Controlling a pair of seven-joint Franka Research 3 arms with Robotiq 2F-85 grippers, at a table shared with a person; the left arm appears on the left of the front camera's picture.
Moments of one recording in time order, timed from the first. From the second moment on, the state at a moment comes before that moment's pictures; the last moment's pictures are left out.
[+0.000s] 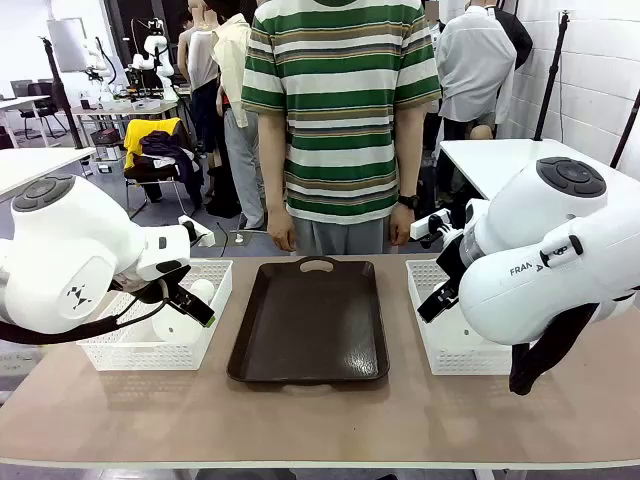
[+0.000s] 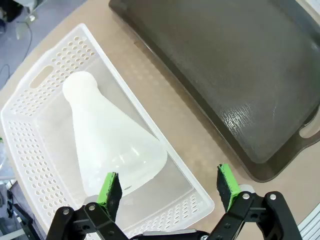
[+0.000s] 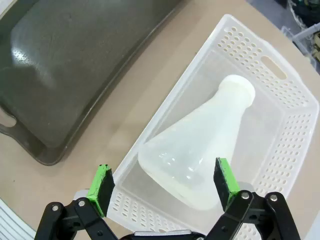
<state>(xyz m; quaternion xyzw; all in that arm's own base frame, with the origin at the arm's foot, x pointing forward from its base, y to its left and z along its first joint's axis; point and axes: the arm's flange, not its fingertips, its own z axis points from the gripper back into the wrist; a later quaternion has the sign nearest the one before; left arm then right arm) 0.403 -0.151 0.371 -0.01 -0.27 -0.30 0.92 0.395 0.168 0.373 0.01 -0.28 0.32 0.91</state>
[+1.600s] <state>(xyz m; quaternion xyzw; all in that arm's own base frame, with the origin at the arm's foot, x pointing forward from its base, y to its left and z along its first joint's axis) 0.404 -0.146 0.383 -0.02 -0.27 -0.28 0.92 0.391 0.152 0.404 0.06 -0.28 0.30 0.91</state>
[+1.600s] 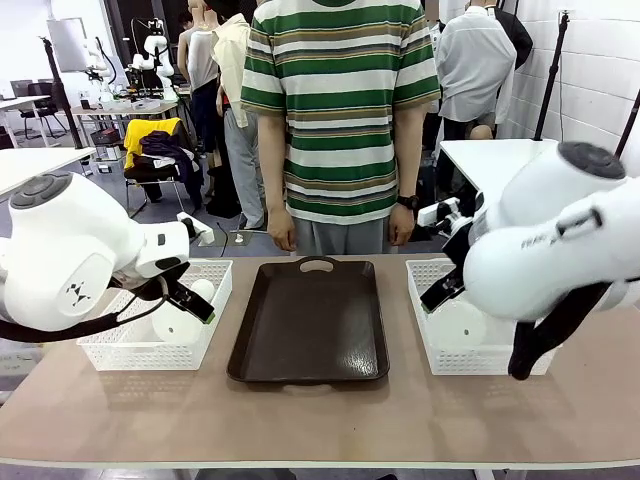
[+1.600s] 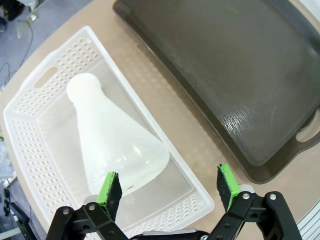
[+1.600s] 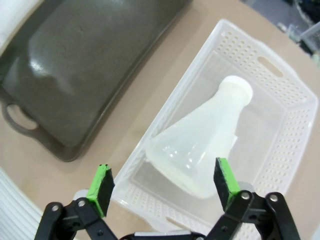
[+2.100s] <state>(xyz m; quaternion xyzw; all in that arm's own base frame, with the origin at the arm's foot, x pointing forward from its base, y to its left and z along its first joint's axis) 0.393 -0.037 0.458 -0.28 -0.26 -0.24 0.89 0.398 0.018 0.474 0.28 -0.23 0.24 0.90</state>
